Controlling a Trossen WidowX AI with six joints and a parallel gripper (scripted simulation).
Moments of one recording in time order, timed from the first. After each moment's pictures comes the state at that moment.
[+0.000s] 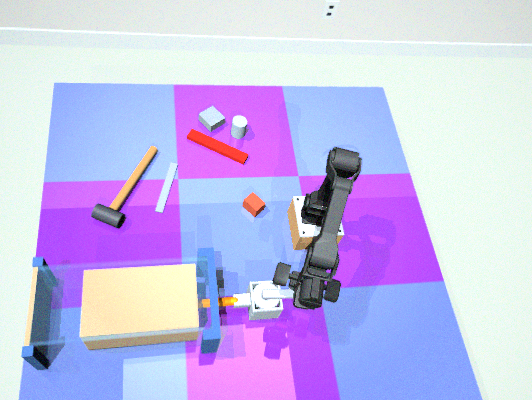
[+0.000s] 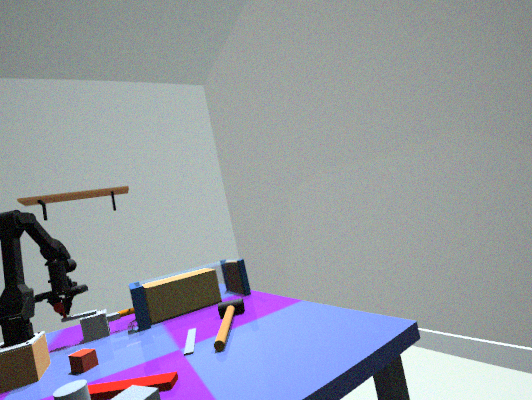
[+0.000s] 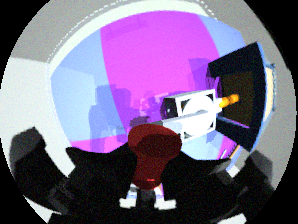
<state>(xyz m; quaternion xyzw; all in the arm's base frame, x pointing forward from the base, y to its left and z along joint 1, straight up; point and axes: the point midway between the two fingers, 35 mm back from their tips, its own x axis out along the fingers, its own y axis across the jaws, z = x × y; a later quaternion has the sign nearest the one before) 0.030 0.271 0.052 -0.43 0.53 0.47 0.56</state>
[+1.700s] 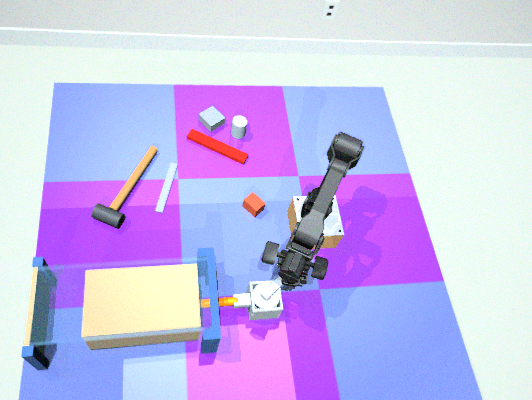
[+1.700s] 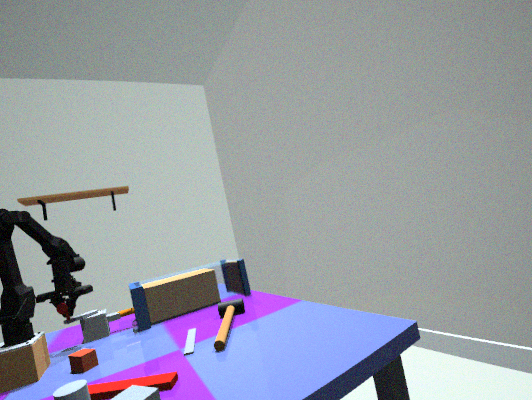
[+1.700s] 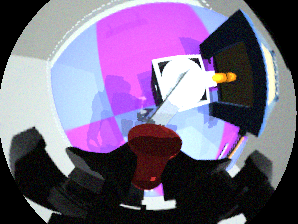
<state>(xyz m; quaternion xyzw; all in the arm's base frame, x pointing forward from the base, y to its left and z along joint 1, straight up) 0.066 0.210 0.049 -0.43 0.54 0.47 0.55</state>
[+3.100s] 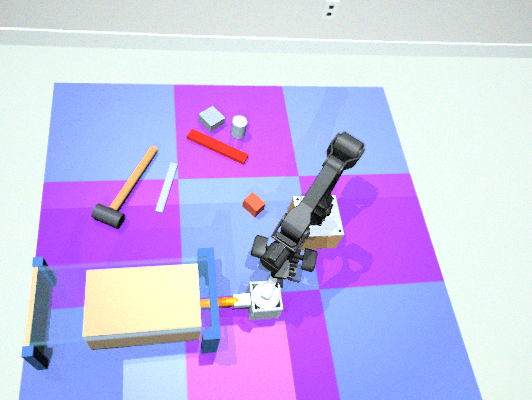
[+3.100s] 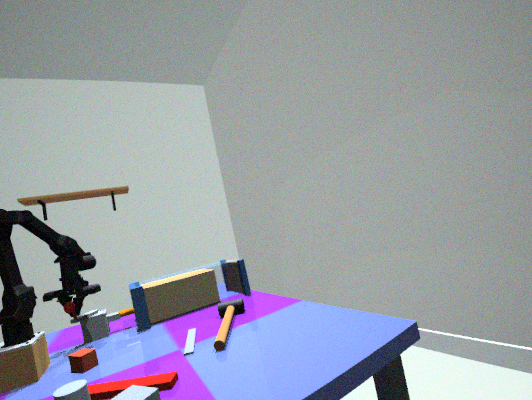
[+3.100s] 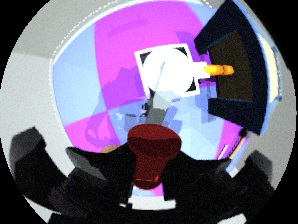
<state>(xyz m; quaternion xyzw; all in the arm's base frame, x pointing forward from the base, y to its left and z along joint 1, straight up) 0.098 0.192 0.048 -0.43 0.54 0.48 0.54</state>
